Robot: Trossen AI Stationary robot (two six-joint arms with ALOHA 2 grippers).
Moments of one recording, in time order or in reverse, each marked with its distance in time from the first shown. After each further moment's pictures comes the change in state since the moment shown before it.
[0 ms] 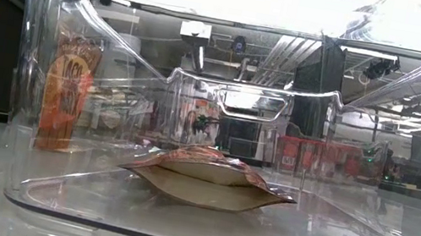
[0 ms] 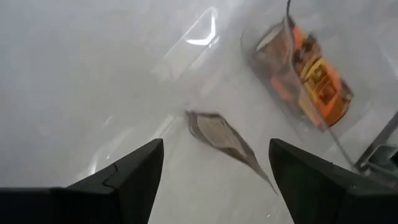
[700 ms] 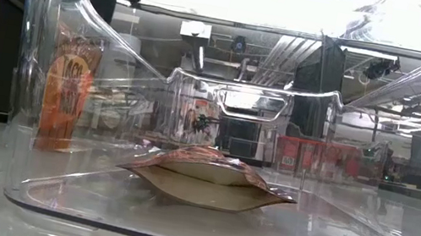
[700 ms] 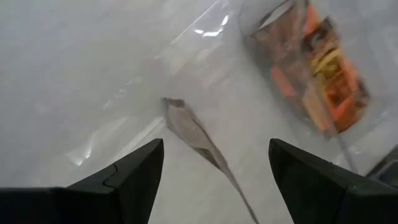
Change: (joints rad) left arm -0.108 0.151 -0.002 0.093 -0.023 -0.197; right arm -0.006 0.000 0.000 0.000 0.037 -0.082
